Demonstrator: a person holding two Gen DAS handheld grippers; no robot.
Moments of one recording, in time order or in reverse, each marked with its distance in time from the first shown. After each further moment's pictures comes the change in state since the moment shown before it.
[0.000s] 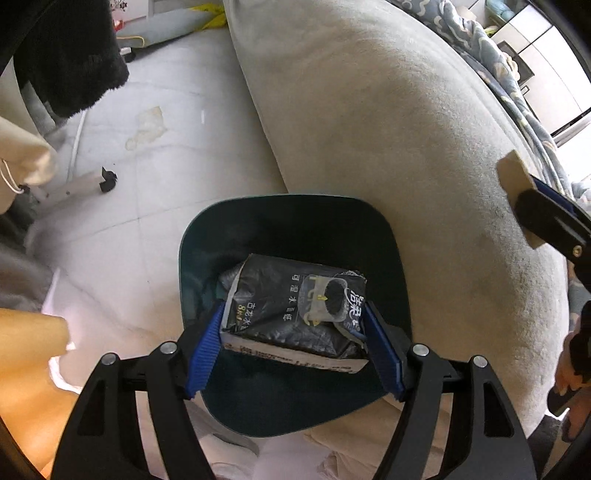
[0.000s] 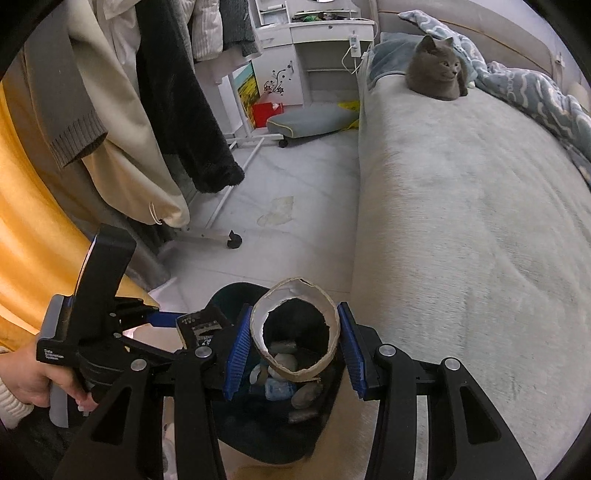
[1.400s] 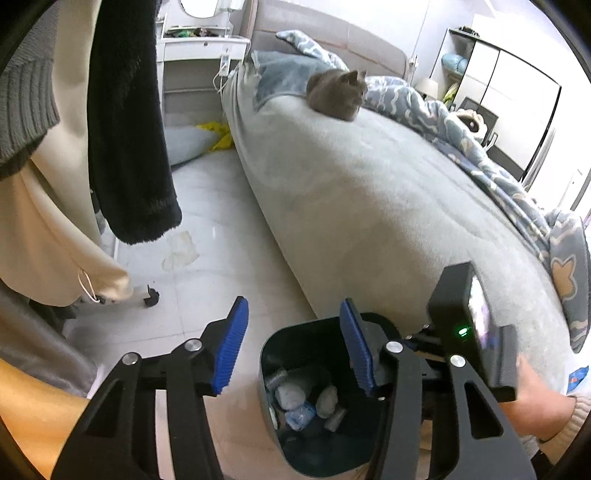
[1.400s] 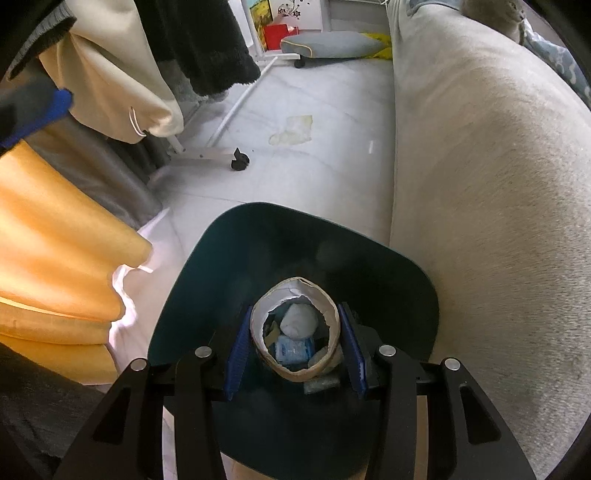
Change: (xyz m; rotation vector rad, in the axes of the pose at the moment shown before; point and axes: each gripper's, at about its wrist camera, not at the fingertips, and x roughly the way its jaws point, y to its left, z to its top) left arm -0.109 0.032 0.011 0.119 -0.477 0.040; right arm 0.119 0.041 -0.032 -0.047 0.287 -0.006
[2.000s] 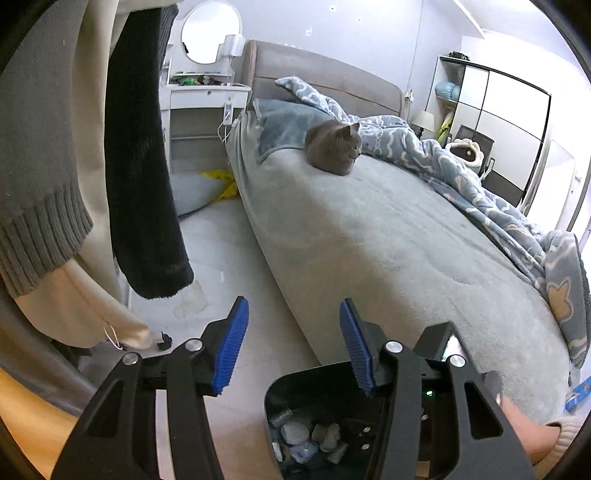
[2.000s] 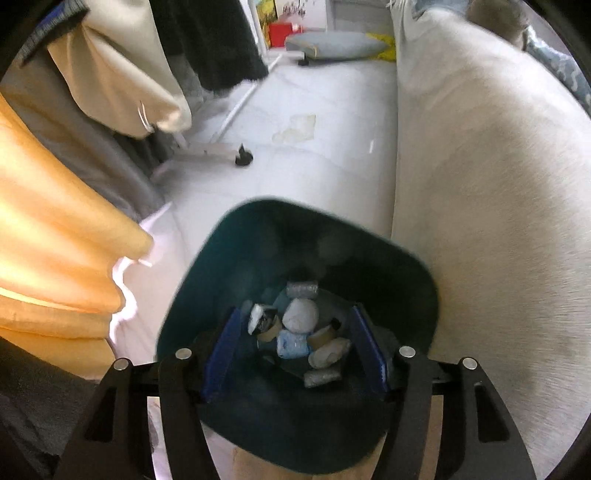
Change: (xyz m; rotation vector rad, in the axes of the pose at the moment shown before) left arm -0.048 -0.021 0.031 0.033 -0.169 0.035; right arm -0.022 0.011 -0.003 -0.019 -0.021 -0.009
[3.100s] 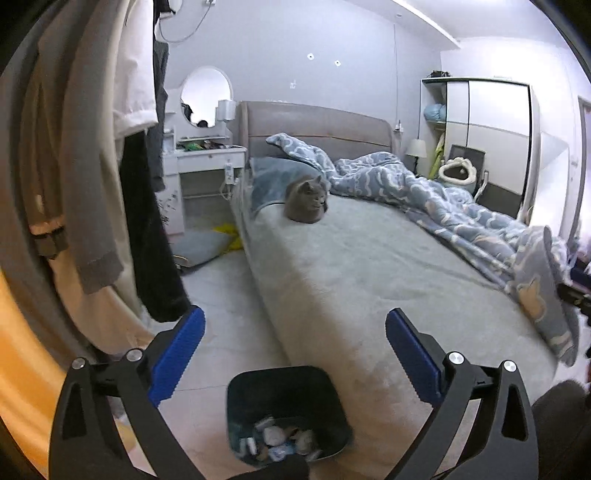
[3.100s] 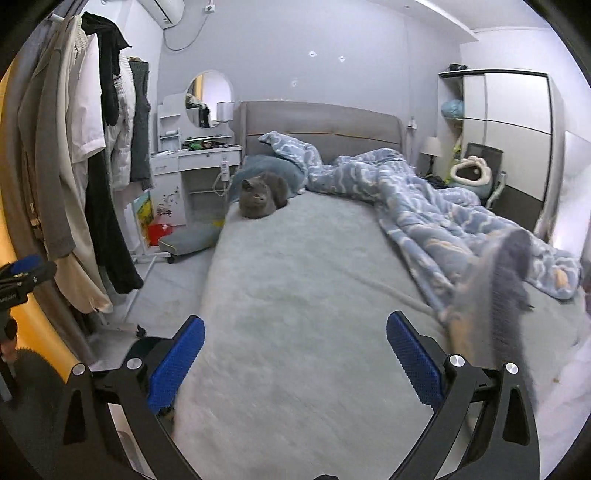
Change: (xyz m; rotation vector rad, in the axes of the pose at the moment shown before) left arm -0.130 -0.157 -0.032 0.099 -0.191 0.128; right arm -0.366 -0.126 -0.247 0.292 -0.730 -0.437
